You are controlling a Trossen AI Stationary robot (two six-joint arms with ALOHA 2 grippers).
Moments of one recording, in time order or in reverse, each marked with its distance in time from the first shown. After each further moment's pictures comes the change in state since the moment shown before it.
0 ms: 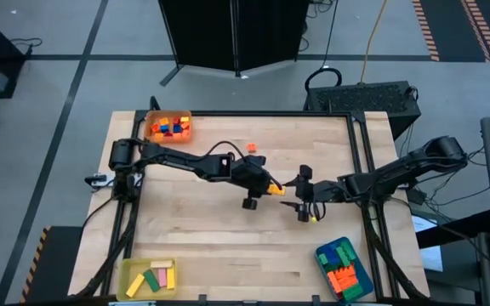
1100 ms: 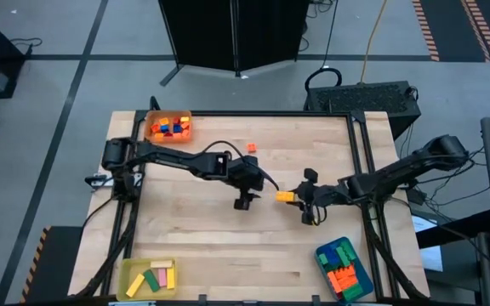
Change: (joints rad) left arm -0.005 -0.059 -0.001 -0.209 0.008 -0.069; right arm 0.047 -0.034 0.019 -0.191 0.007 0.143
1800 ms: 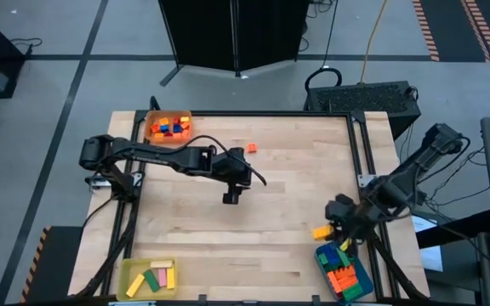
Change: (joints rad) left arm -0.004 -0.199 -0.042 -0.149 -0.142 -0.002; right arm 0.432 -0.129 0.472 -0.912 -0.222 0.763
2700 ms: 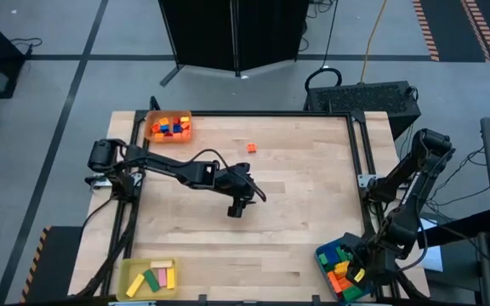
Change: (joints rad) left arm -0.069 0.088 -0.141 0.323 0.051 -0.037; right arm 0.383 0.240 -0.024 0.128 -0.109 0.781
